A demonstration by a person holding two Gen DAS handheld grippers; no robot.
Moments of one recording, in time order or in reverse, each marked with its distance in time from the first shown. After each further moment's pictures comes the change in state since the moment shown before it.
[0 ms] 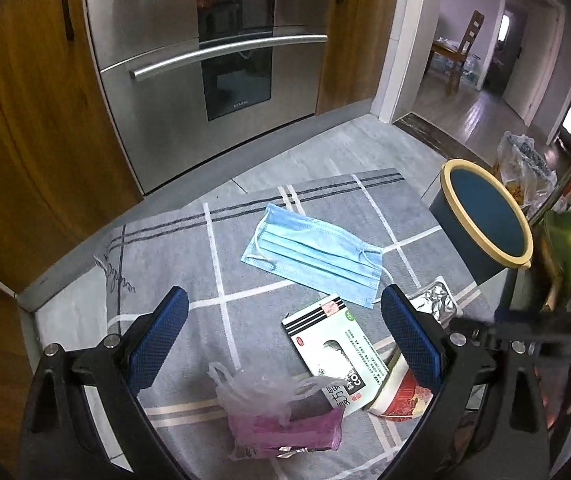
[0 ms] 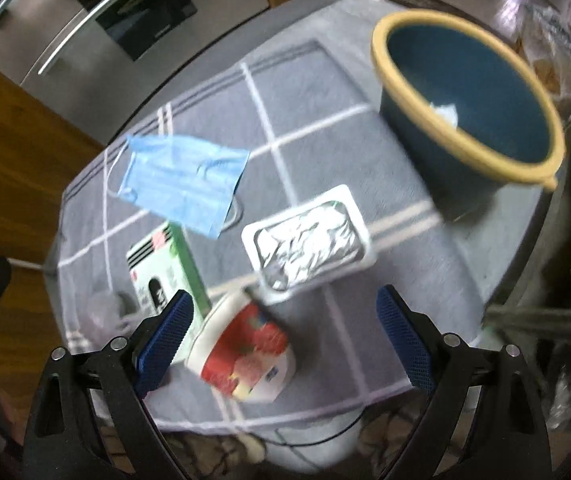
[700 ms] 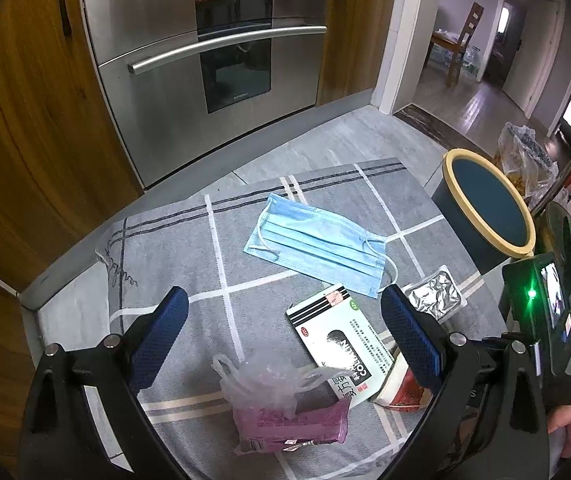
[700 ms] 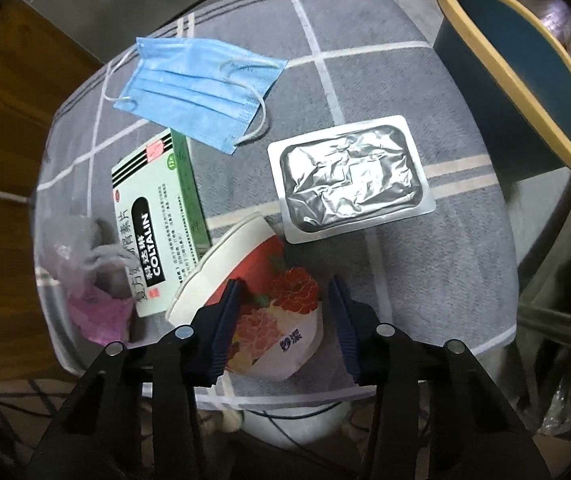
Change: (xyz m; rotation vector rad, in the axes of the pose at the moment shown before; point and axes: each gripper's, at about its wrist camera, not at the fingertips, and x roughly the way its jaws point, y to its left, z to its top) left arm 0.003 -0.003 -0.001 0.025 0.028 0.014; right arm 0.052 0.025 -0.027 -0.147 0.156 -0.032
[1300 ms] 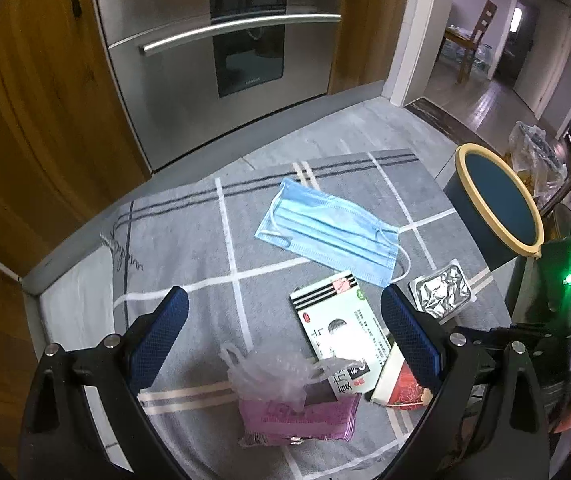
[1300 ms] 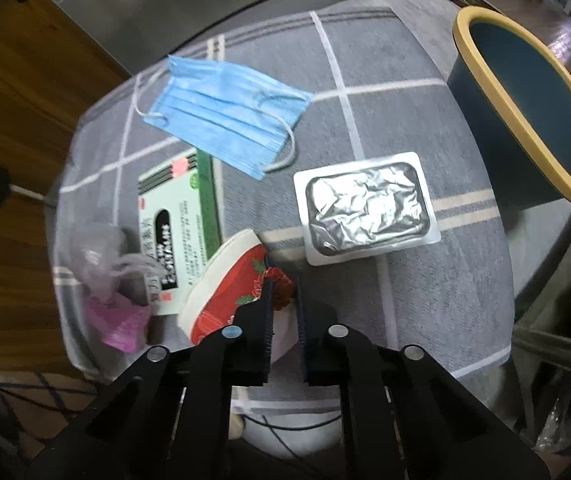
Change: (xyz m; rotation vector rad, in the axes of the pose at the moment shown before) left arm 0.008 0.011 -0.006 -0.045 0.052 0.016; right arm -0.024 0.009 0.006 -0.057 -0.078 0.048
